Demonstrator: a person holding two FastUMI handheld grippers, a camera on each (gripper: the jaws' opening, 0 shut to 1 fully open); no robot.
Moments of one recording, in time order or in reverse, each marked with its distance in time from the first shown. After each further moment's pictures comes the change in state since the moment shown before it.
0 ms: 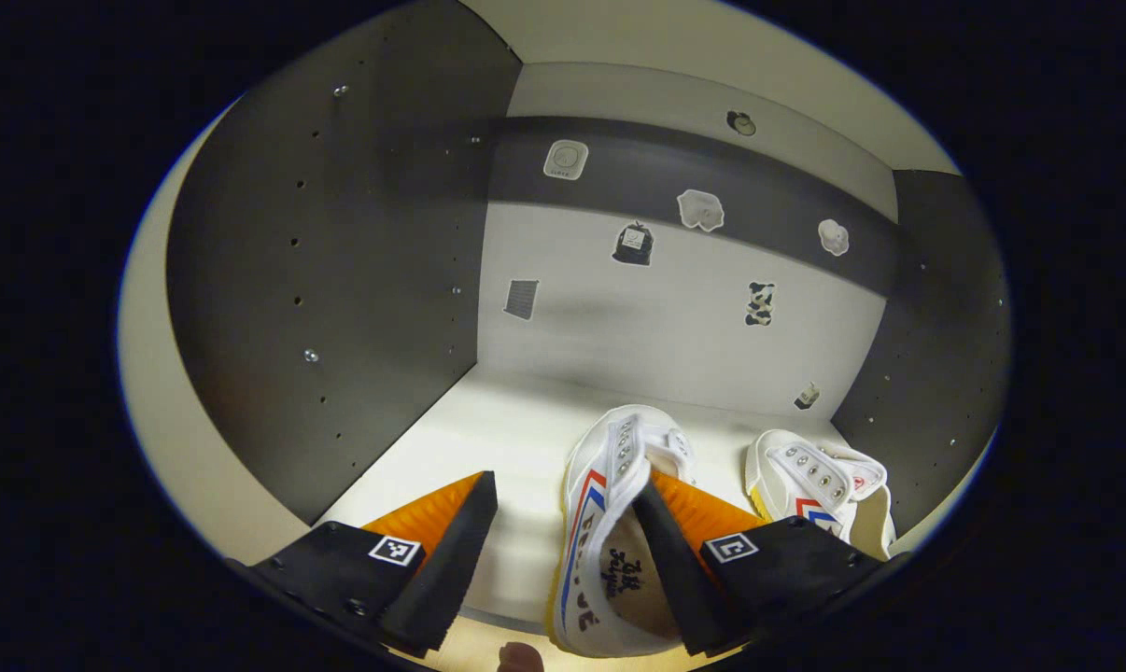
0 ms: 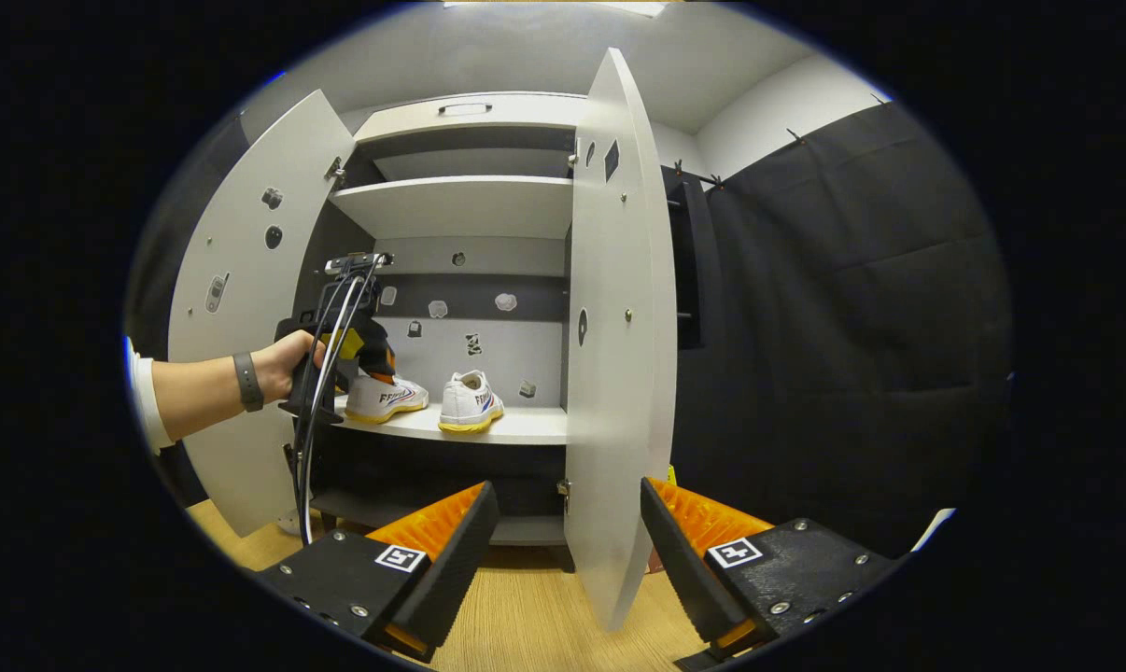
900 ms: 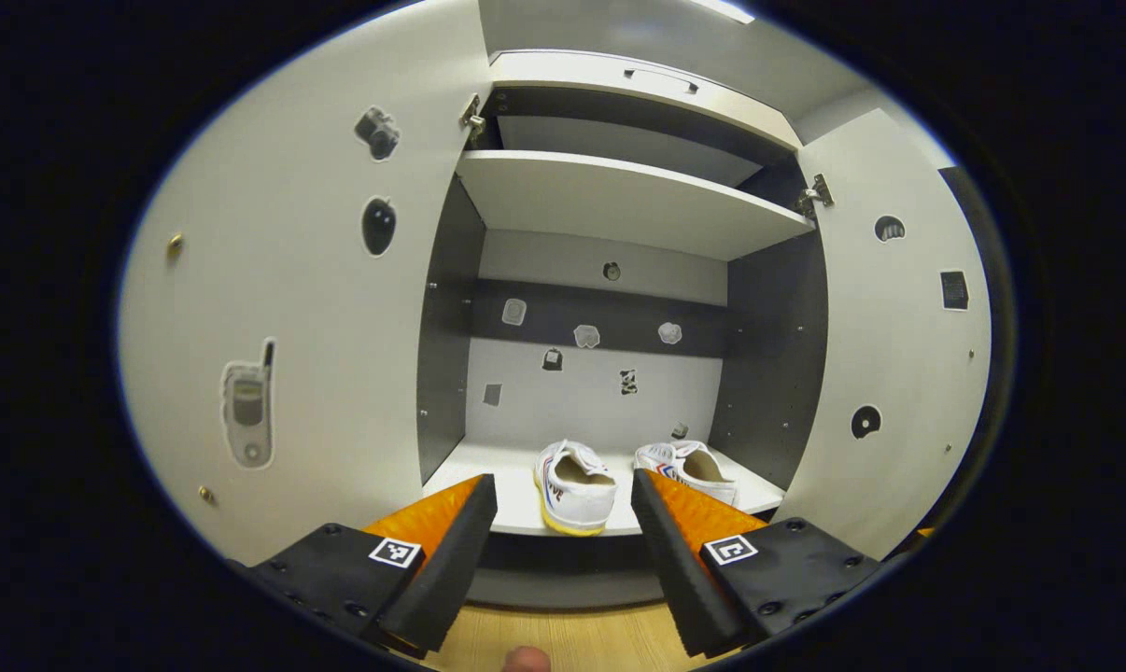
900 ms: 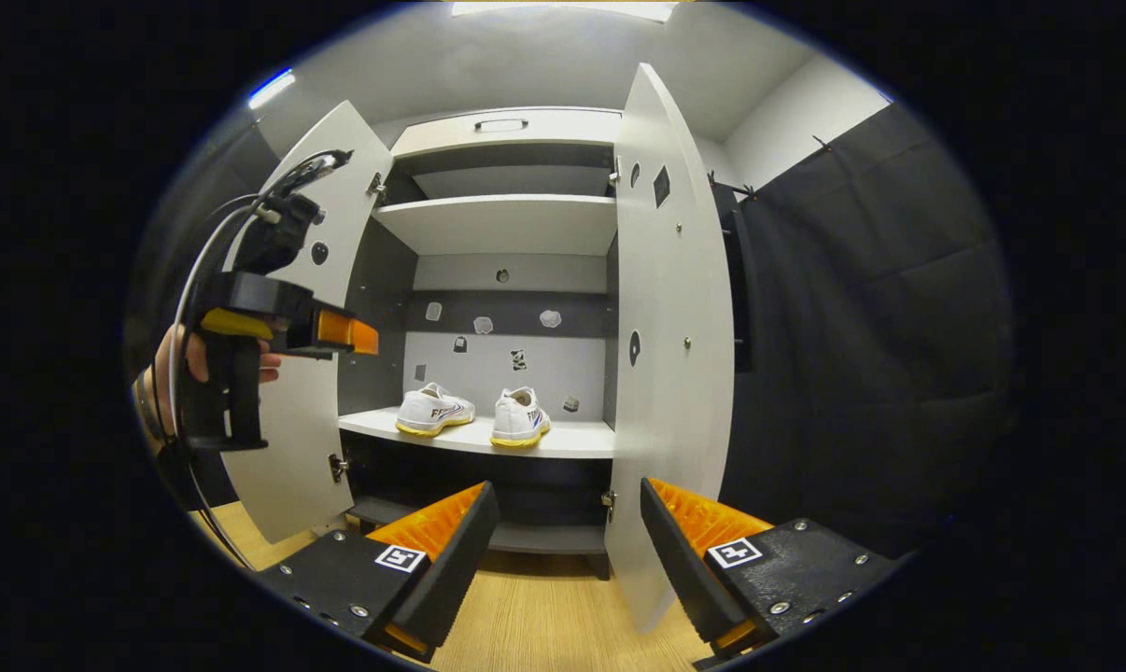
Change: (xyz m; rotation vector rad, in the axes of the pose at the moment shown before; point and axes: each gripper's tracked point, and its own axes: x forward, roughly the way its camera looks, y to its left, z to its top) left arm -0.221 0.023 -0.010 0.078 -0.358 -0.199; right arm -0.011 0.043 0.014 0.003 -0.041 0.127
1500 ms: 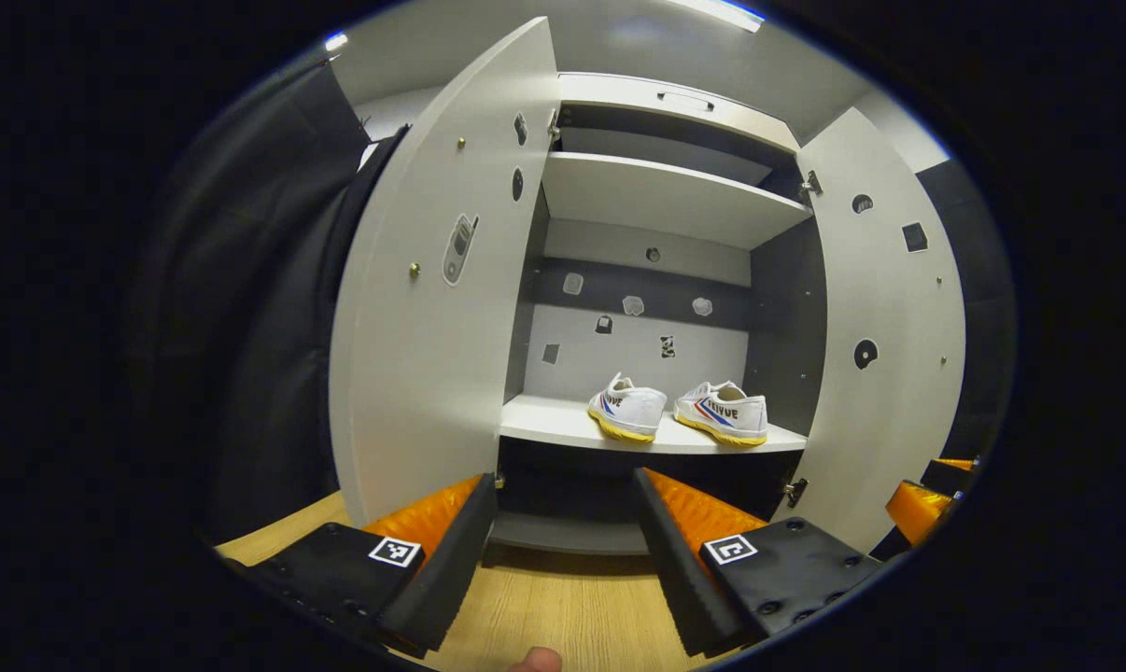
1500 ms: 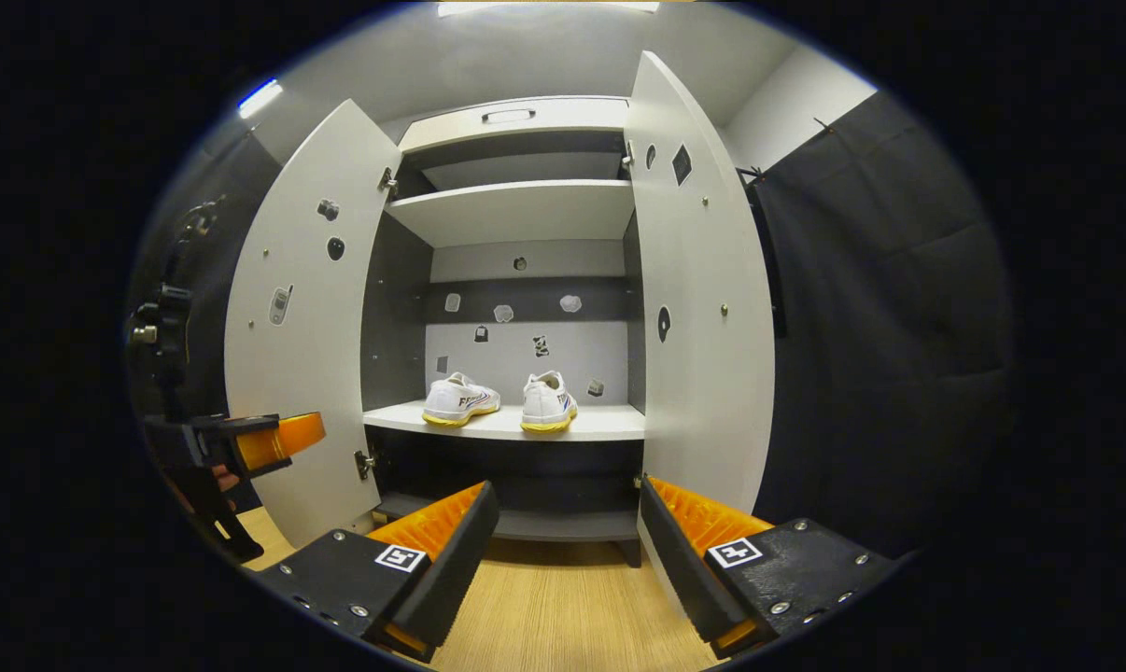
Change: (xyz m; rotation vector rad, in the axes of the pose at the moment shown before) left arm -0.091 0.040 -0.072 0.000 -0.075 0.113; right arm -0.007 0.024 -0.010 0.056 0.030 0.040
